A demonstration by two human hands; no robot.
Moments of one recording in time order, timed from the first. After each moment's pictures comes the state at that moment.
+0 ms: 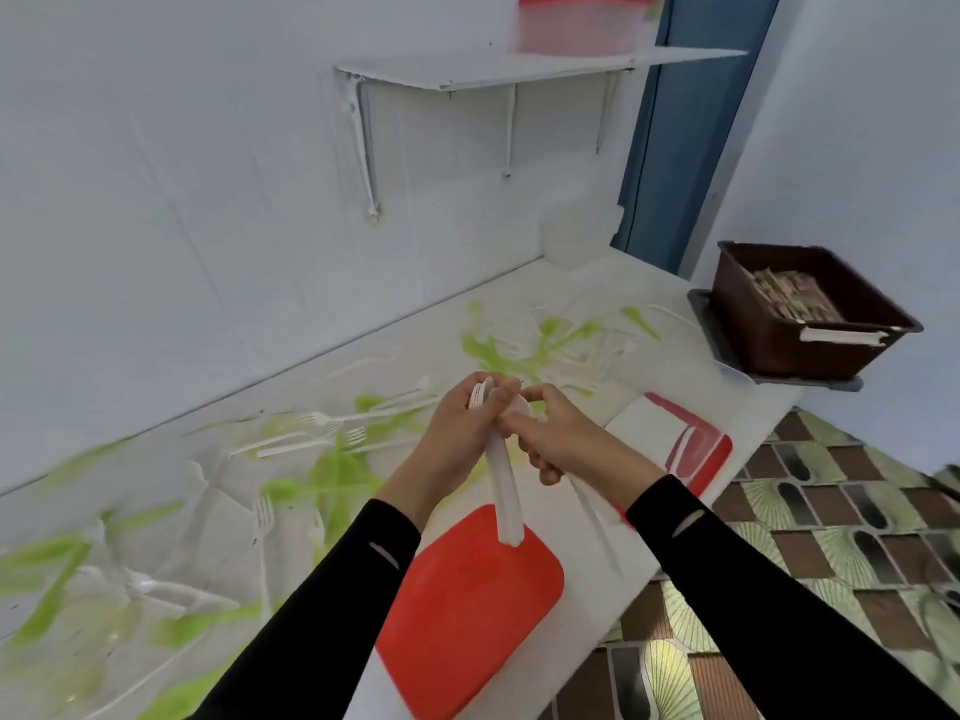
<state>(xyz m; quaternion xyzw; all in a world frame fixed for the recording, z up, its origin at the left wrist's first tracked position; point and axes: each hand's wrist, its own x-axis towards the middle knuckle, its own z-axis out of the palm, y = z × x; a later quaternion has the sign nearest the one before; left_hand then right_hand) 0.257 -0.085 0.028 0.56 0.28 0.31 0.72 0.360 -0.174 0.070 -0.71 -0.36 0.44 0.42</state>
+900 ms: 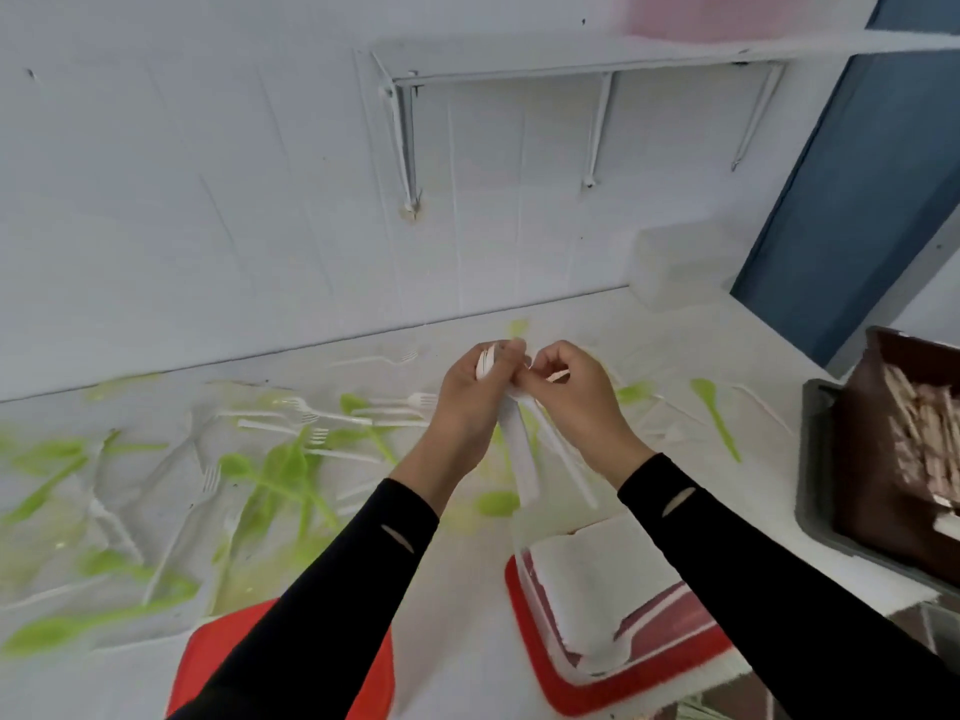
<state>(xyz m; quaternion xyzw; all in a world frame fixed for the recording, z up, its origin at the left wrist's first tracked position) 0.414 -0.038 0.050 0.46 0.40 0.49 0.62 0.533 -0.060 0.055 -0.59 -0.52 0.35 0.52</state>
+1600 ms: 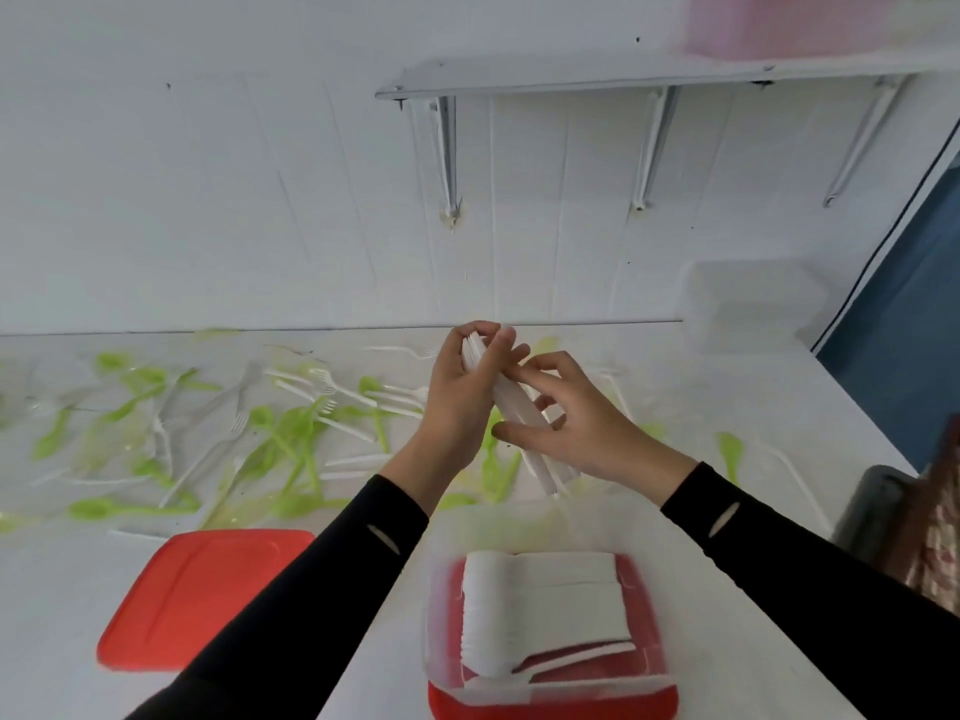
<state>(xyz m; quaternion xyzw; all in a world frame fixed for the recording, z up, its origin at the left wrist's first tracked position) 0.483 -0.058 0.074 0.37 0.44 0.63 0.53 0.626 -0.050 0.060 -0.38 -0.78 0.39 0.30</state>
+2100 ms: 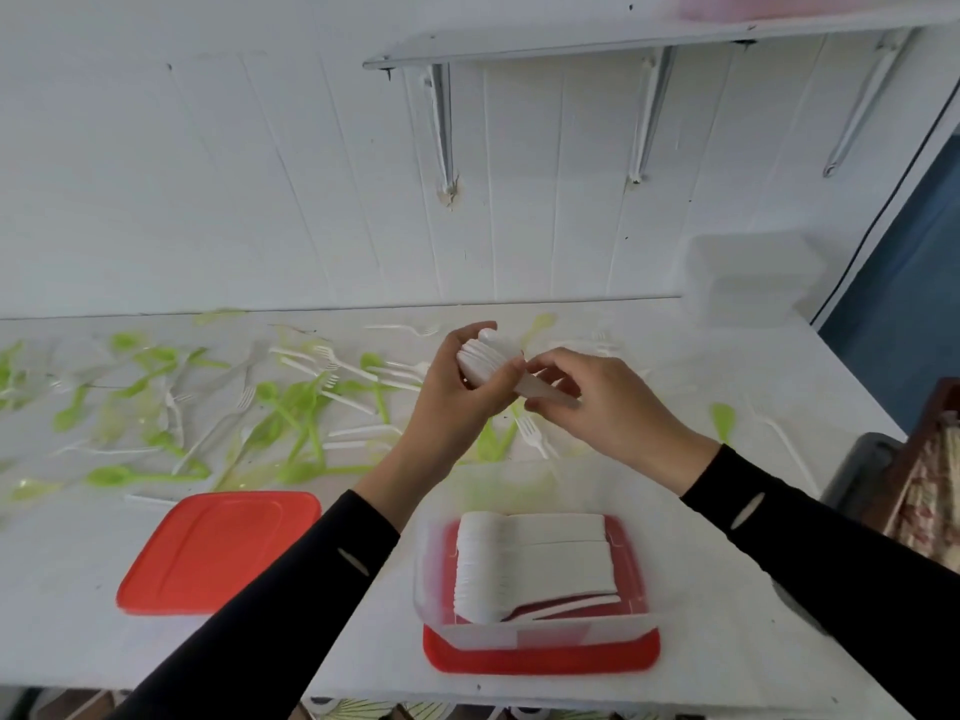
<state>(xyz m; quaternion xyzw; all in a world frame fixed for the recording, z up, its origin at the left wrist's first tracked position) 0.485 -0.106 0.064 0.48 0.50 0.56 0.46 0.655 -0.070 0.060 -0.44 -0.82 0.23 0.29</state>
